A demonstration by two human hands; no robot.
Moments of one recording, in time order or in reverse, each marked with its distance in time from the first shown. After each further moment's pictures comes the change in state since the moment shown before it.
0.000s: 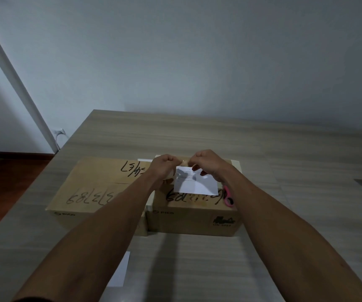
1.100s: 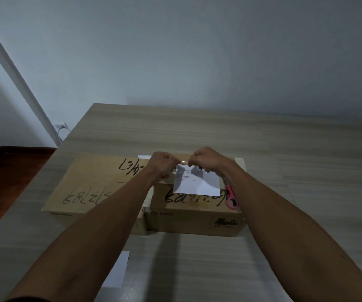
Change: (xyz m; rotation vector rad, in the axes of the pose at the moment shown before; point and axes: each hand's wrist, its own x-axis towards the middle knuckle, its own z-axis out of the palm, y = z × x) left_hand 0.031 -0.003 0.000 0.074 0.010 -0.097; right_hand 0.039 0.011 -0.006 -0.175 -0.100 0.009
